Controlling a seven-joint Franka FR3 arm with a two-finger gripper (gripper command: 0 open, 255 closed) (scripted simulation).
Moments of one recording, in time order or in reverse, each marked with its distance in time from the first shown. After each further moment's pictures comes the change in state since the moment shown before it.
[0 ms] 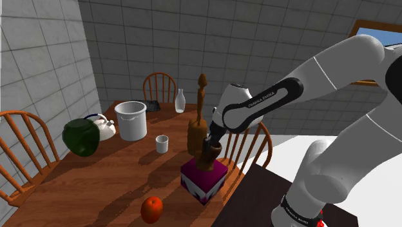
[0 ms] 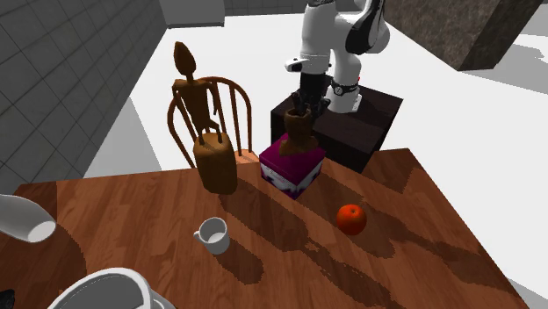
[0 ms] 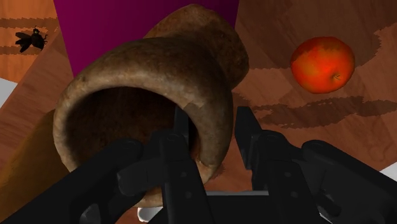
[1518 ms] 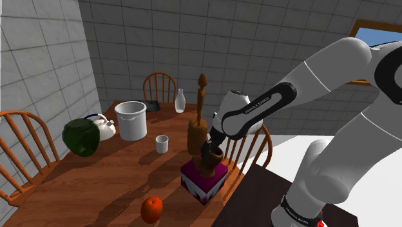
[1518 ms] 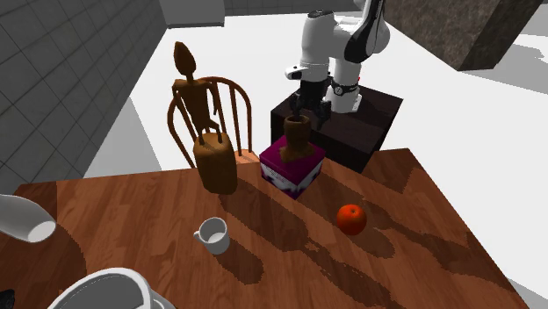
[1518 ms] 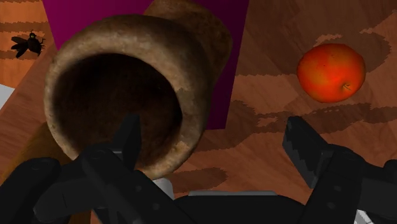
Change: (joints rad) arm 0.019 0.055 -0.009 -0.036 0.033 0.094 -0.031
